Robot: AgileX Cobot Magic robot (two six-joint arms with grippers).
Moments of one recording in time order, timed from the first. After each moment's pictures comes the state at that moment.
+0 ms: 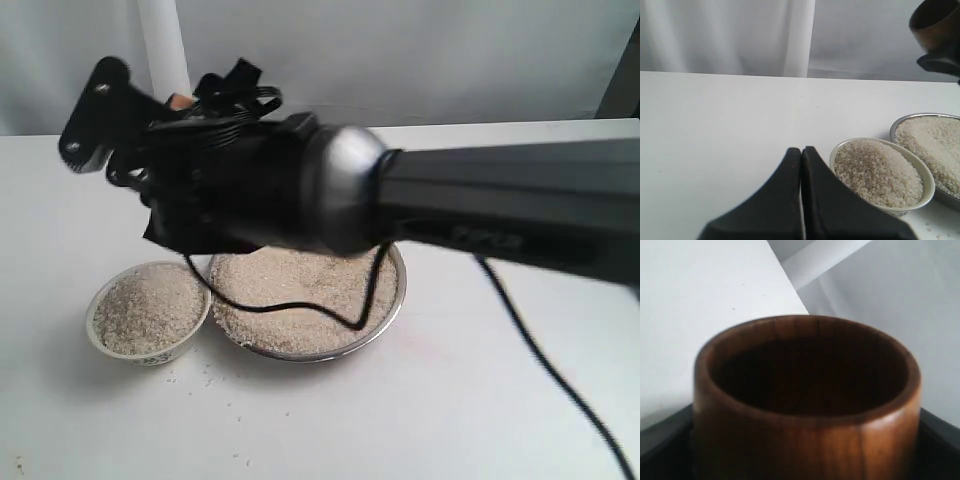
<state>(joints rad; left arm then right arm) -0.06 0.00 0.00 0.04 0.29 -0.12 1.01 2.06 -1.64 -1.20 0.69 0.64</state>
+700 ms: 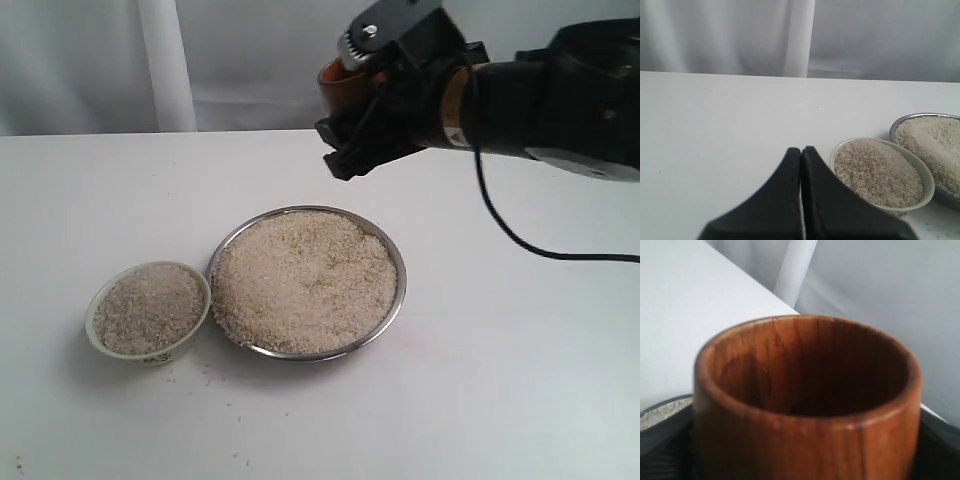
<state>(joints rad) -0.06 0.00 0.00 0.04 0.29 -0.12 0.52 1.61 -1.07 -0.94 -0.05 0.64</state>
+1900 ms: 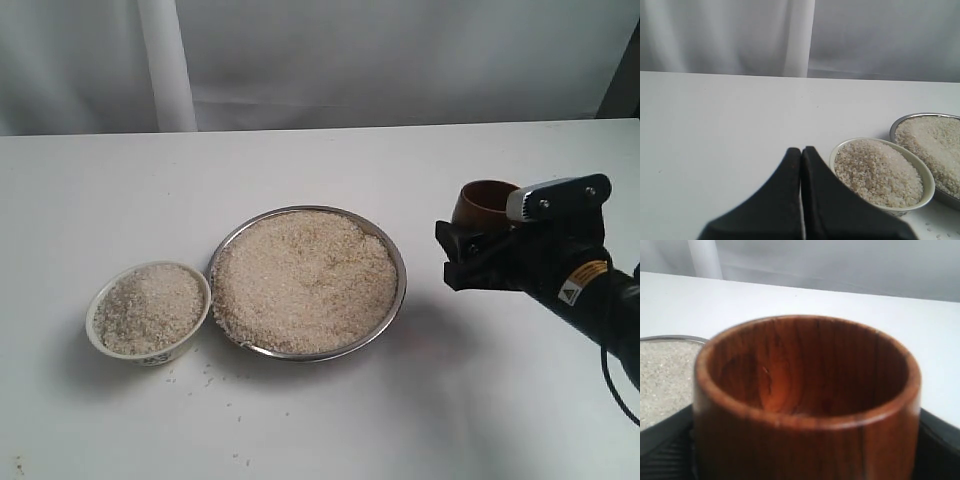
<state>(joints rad) -0.06 0.00 0.00 0.04 0.29 -0.12 0.24 1.83 -0.46 -0.18 -0.97 0.10</state>
